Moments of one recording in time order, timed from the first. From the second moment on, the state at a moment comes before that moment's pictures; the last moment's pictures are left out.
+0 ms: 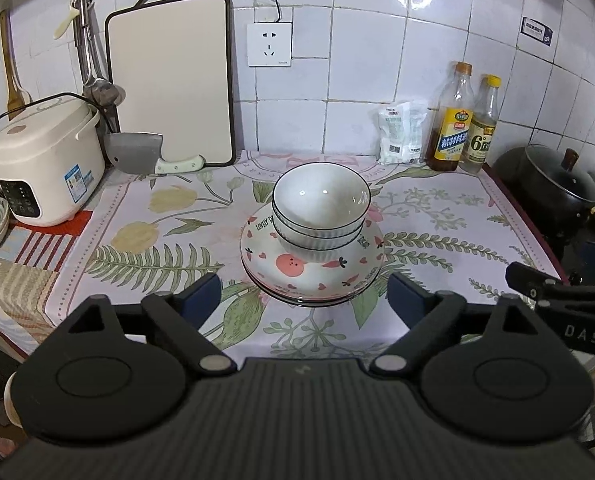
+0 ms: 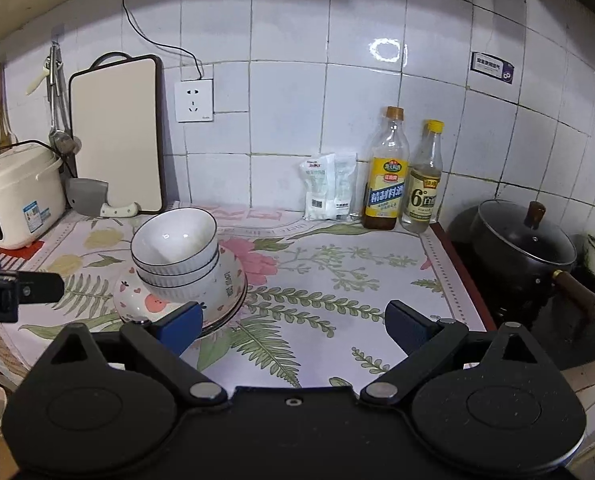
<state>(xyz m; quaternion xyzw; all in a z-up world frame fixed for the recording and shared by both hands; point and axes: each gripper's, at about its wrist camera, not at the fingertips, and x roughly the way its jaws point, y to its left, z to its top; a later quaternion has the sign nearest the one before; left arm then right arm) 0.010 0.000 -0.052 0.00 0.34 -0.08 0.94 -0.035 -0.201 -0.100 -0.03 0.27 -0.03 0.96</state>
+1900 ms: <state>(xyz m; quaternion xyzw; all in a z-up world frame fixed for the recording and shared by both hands) -0.015 -0.003 -0.055 0.03 0.34 -0.07 0.94 -0.067 -0.206 -0.104 -0.02 0.25 -0.07 0.96</state>
